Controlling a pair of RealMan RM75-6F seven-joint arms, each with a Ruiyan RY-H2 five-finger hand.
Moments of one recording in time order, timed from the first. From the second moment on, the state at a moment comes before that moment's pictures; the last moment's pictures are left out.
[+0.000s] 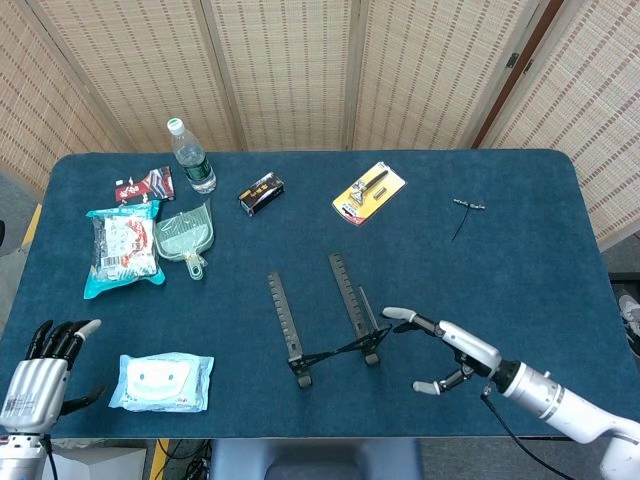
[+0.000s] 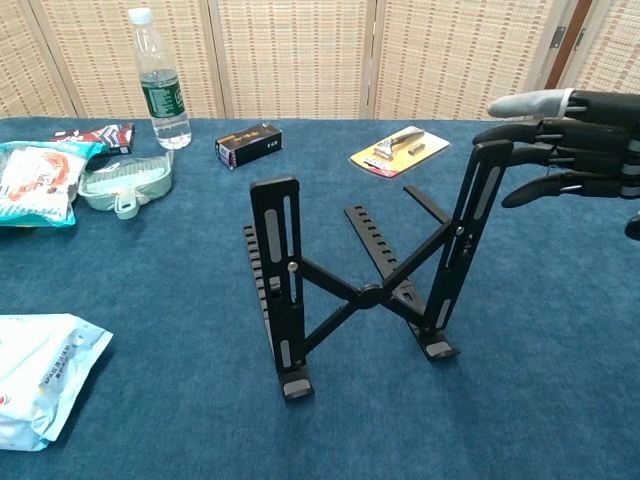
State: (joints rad) left arm -0.03 -1.13 0.01 -1.76 1.55 1.51 0.18; right arm 0.64 -1.11 -0.23 -1.53 -1.91 1.33 1.33
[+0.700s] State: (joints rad) left arm -0.02 -1.12 0.01 -1.75 1.56 1.53 0.16; right arm 0.70 -1.19 -0.18 -1.47 -1.83 1.23 1.33
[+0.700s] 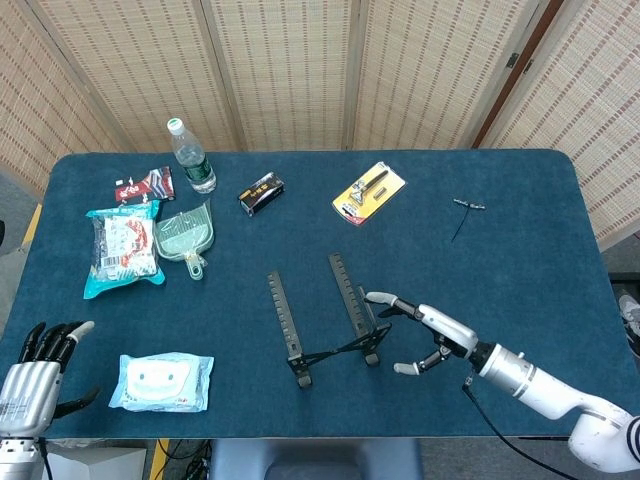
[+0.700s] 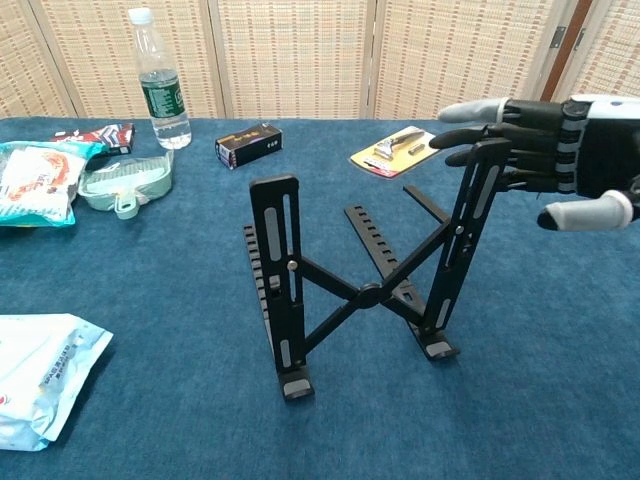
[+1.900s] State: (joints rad) left arm -0.03 -1.13 0.01 -1.75 1.55 1.50 0.17; right arm 0.71 -1.33 -0.26 -1.38 -1.79 1.17 1.63
